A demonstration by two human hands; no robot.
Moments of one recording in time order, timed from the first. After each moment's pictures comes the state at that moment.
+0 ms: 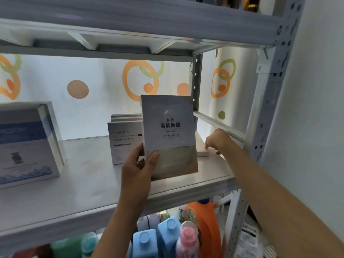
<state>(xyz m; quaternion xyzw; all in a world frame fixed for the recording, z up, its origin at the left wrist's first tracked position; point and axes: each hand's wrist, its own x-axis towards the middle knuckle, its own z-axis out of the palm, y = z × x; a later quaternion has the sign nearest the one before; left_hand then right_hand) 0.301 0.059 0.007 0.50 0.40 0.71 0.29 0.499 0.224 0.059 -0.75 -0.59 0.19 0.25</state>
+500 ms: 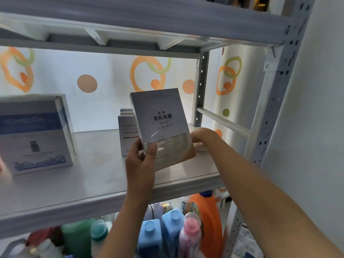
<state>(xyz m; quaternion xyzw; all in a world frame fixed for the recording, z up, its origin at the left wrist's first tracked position) 0.296 0.056 0.005 0.44 0.42 0.76 0.25 0.447 0.294 0.035 -0.71 -0.67 0.19 -0.06</state>
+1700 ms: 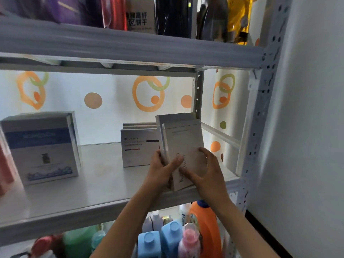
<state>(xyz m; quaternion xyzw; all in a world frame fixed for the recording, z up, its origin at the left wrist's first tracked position) 0.318 0.077 0.016 0.50 0.44 0.62 0.42 0.471 0.091 -0.011 -0.48 -0.68 0.17 0.53</state>
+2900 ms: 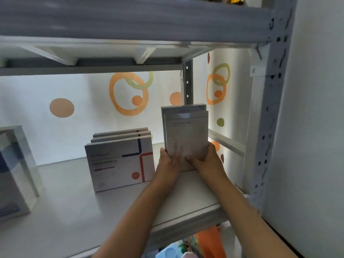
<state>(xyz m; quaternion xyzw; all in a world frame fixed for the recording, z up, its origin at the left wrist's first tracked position) 0.357 0.215 0.003 0.59 0.54 0.52 0.30 0.497 0.210 0.011 -0.55 -0.61 0.29 0.50</state>
